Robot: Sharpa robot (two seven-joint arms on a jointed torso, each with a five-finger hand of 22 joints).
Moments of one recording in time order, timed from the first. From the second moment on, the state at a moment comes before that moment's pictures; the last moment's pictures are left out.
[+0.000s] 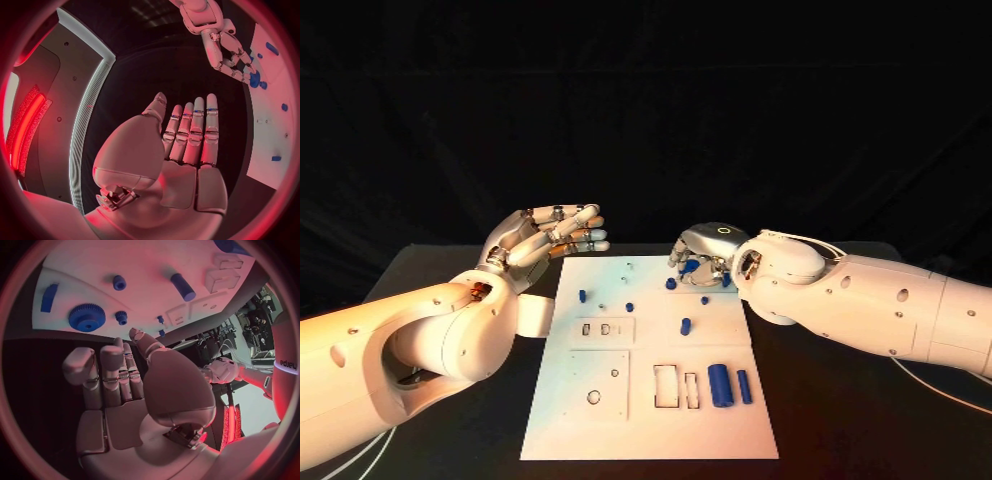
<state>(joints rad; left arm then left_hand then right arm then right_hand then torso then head) 1.24 -0.99 0.02 1.82 0.01 -0.46 0.48 1.40 0.05 0.04 0.05 0.05 0.94 0.23 0.16 0.07 1.00 0.17 0.14 0.07 1.03 0.13 0.19 0.11 0.18 0.89 0.24 0.41 0.20 1.35 -0.65 -0.12 1.36 -1.60 -0.27 -0.12 1.29 -0.07 0.29 -0.11 0.30 1.06 0.11 0.08 0.10 1.11 0.08 0.13 0.20 1.46 -0.01 0.97 0.93 0.11 1.35 0.09 1.22 1.03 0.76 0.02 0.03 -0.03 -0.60</state>
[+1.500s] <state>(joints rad) 1.26 -1.01 0.02 1.84 0.01 -0.45 0.48 1.40 0.05 0.04 0.04 0.05 0.94 0.23 0.14 0.07 0.99 0.18 0.12 0.07 1.03 0.14 0.16 0.10 0.18 0.89 0.24 0.42 0.20 1.35 -0.60 -0.12 1.32 -1.68 -0.21 -0.15 1.28 -0.10 0.35 -0.05 0.29 1.09 0.11 0.09 0.12 1.13 0.06 0.17 0.23 1.46 -0.01 1.23 1.16 0.05 1.46 0.09 1.46 1.31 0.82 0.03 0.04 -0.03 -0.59</state>
